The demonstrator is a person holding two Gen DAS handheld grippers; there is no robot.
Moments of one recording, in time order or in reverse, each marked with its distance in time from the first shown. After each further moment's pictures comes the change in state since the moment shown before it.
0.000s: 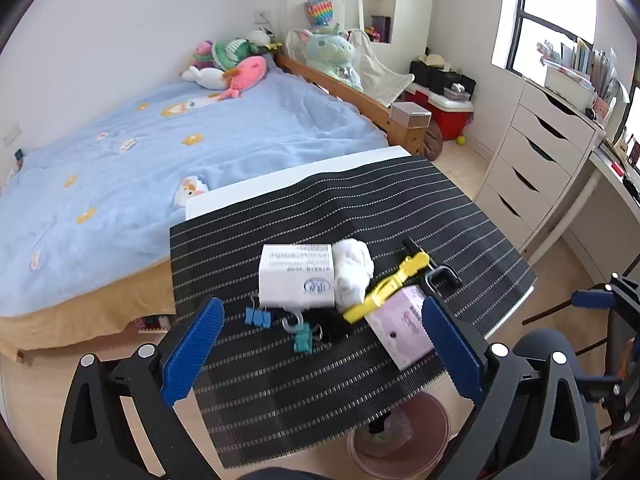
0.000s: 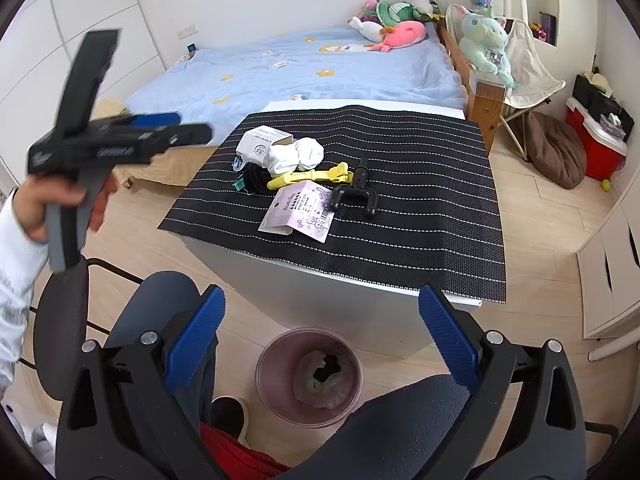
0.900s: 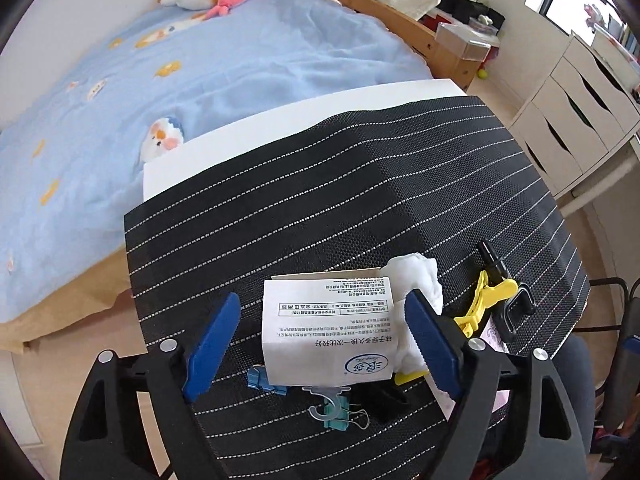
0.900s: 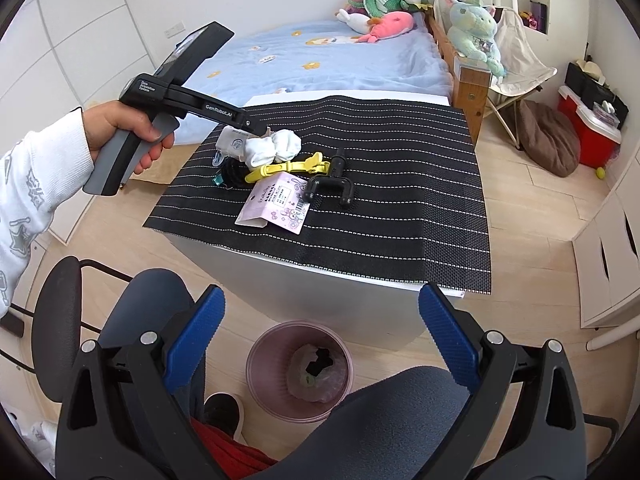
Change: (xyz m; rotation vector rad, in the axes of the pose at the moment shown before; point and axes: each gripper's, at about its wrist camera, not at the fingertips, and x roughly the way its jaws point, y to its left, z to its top) left arm 0.116 0.029 0.046 -0.013 0.328 -0.014; right arm 0.003 -0.020 -0.003 0.027 0.023 -0.021
